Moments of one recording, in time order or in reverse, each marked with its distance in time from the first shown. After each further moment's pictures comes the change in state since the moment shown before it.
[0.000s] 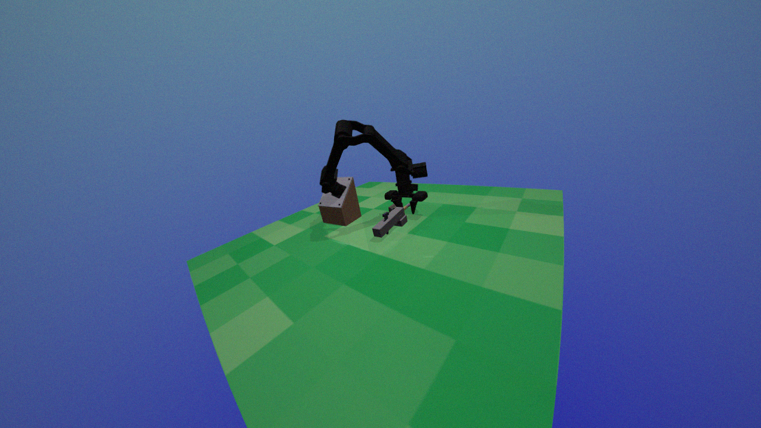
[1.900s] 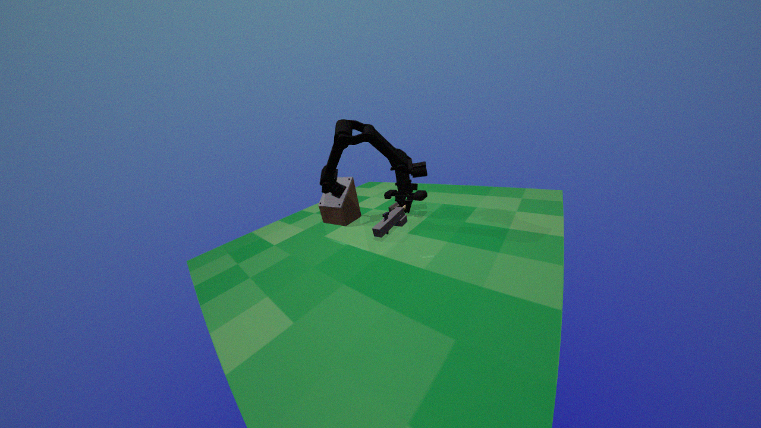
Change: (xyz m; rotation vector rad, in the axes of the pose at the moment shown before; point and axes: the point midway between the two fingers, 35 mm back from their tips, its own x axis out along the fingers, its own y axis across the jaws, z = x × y) arm -0.003 0.002 0.001 -0.007 0.004 0.002
